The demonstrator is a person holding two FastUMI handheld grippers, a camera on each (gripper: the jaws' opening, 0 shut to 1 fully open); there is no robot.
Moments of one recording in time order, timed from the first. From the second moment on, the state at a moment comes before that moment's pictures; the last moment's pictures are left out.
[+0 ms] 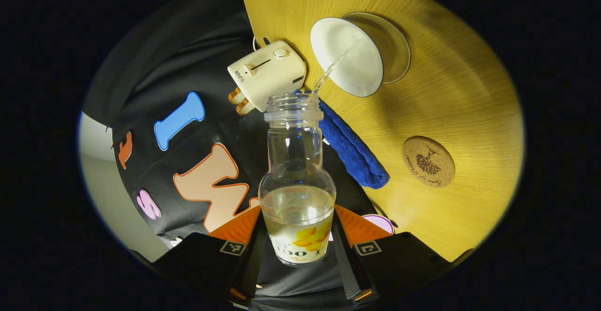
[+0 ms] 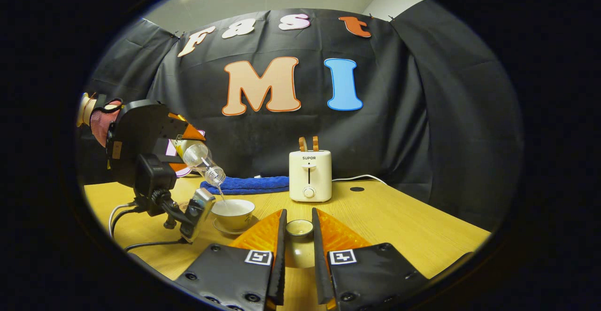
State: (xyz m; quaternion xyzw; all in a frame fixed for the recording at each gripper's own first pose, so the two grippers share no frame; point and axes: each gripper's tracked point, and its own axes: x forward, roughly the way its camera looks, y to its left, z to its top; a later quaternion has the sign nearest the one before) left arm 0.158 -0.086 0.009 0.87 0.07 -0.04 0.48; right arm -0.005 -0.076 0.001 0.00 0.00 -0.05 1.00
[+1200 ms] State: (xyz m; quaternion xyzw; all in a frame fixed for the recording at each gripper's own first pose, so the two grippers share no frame) left arm 0.147 -0.092 -0.070 0.30 0.11 -0.08 0.94; right arm -0.005 -0.076 0.001 0.00 0.00 -0.05 1.00
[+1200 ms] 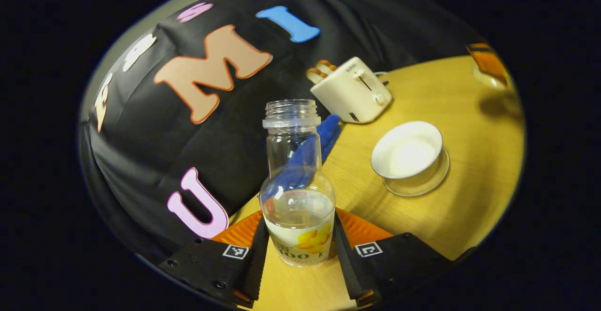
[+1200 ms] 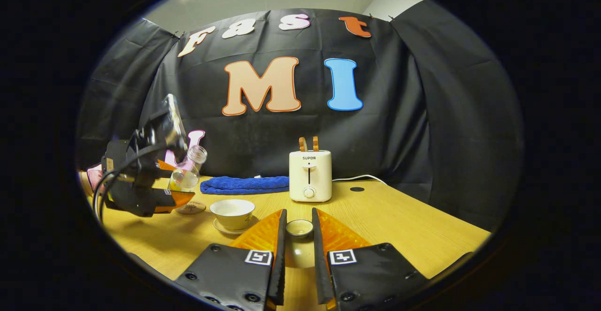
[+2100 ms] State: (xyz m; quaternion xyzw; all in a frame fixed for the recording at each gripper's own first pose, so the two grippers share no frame) left arm 0.170 -0.096 -0.071 0.05 0.08 -0.08 0.99; right arm -0.005 -0.076 0.001 0.00 0.00 -0.05 1.00
